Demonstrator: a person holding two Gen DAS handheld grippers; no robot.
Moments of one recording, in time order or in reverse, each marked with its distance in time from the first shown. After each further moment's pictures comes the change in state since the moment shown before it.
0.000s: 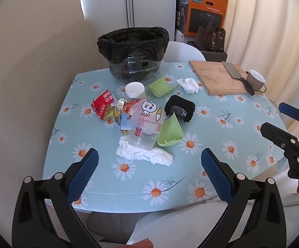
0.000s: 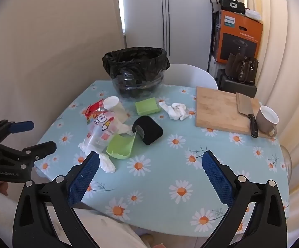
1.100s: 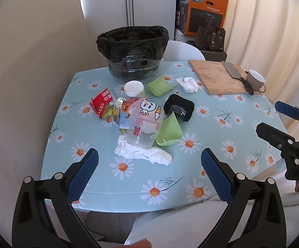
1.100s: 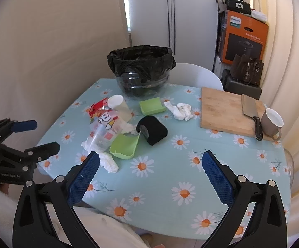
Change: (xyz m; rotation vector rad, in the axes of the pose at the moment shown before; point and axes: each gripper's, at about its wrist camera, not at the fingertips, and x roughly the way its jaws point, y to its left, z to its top) left arm 0.001 -0.004 -0.001 0.001 0.003 0.002; right arm 0.006 0.005 0.004 -0.022 0.006 0.021
